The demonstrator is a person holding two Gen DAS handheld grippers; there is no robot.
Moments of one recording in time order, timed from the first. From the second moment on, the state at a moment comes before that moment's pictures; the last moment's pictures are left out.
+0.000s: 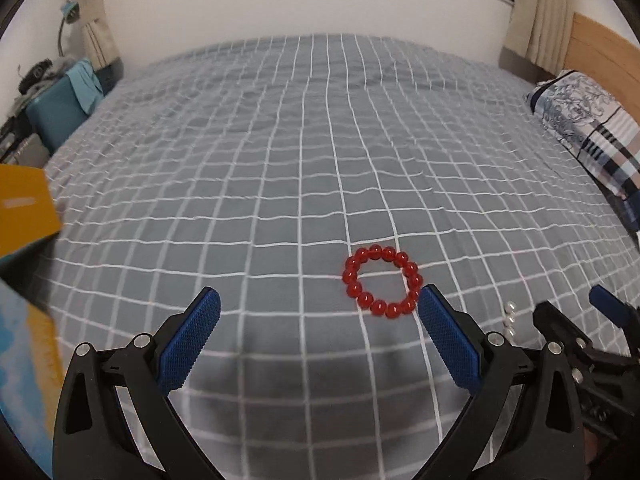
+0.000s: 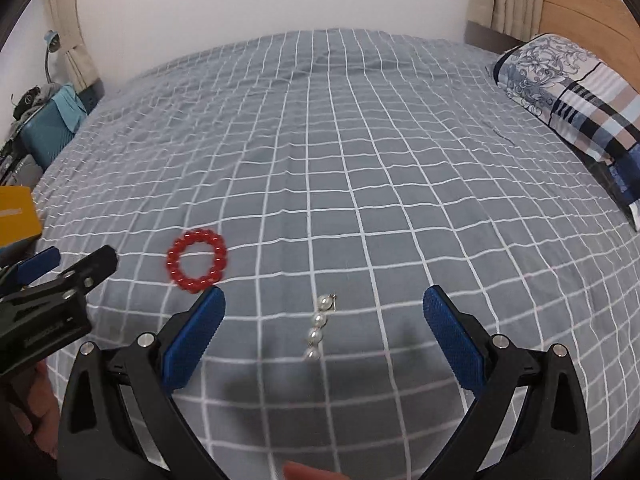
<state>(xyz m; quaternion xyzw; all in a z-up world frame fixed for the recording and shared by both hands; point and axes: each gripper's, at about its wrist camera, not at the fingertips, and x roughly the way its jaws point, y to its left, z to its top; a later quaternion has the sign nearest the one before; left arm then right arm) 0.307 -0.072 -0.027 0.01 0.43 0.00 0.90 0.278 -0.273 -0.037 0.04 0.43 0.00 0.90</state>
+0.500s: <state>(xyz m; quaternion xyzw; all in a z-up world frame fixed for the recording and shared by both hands) 0.376 -0.081 -0.093 0.03 0.45 0.00 0.89 0.310 -0.281 -0.087 0.07 0.48 0.00 0.88</state>
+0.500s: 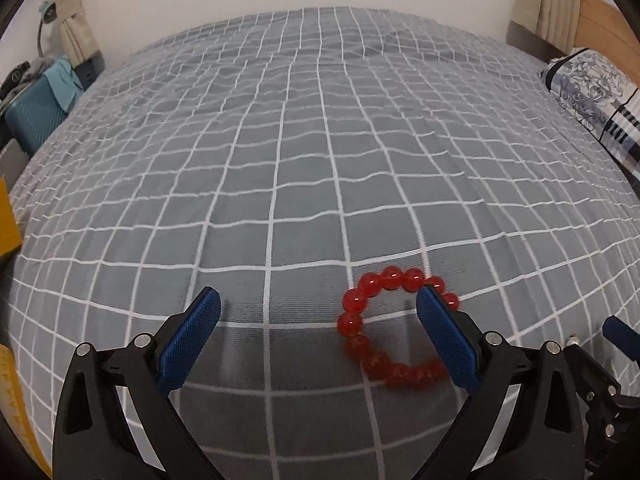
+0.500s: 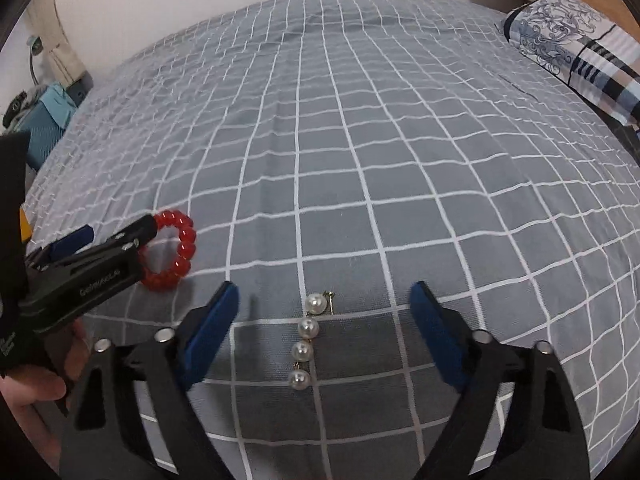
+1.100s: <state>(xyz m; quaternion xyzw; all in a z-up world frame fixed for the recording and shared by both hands) 0.377 -0.074 -0.096 0.02 0.48 0.00 0.87 0.310 -0.280 -0.101 0.08 0.50 -0.02 0.86</state>
